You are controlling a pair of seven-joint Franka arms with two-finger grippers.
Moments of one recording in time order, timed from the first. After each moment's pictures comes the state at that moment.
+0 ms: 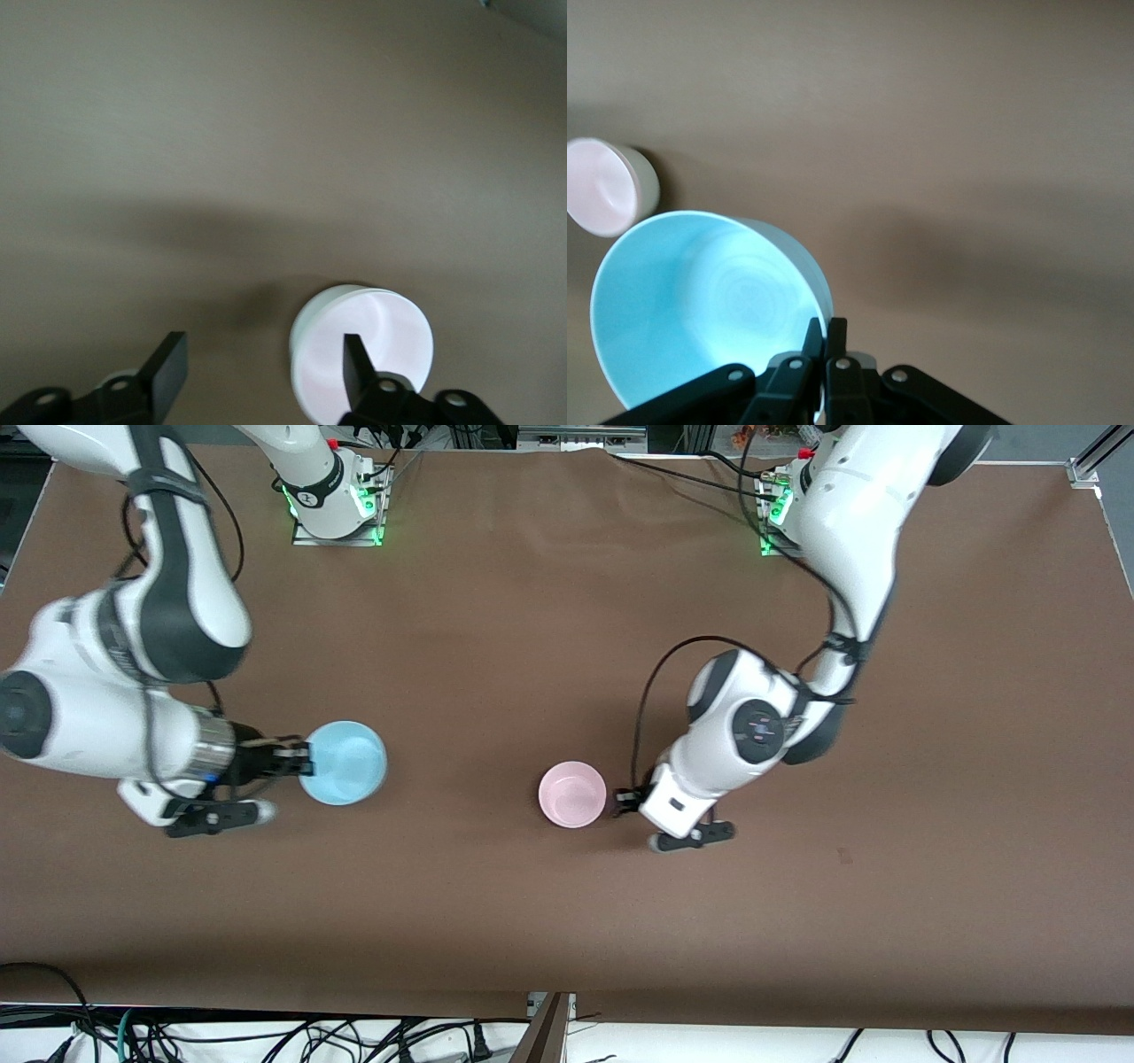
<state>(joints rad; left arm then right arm) -0.31 0.74 -0.15 -1.31 -0.18 2.16 -0.59 0.19 0.53 0.03 -1.33 0.20 1.78 0.07</state>
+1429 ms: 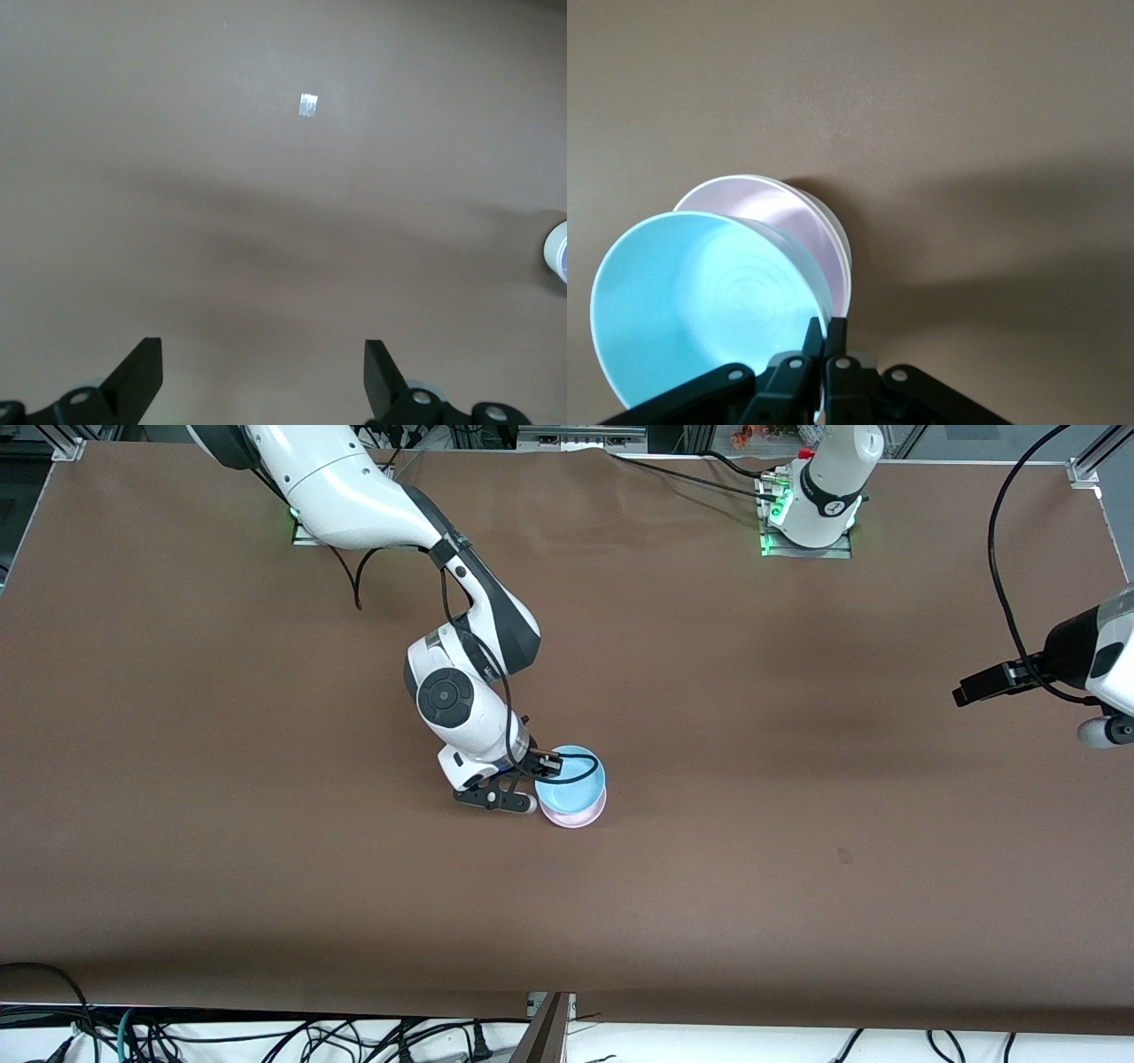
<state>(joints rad) 0.06 0.20 -0.04 -1.43 -0.06 1.49 -0.26 0.59 0.82 0.03 -1.34 0.22 2.31 0.67</state>
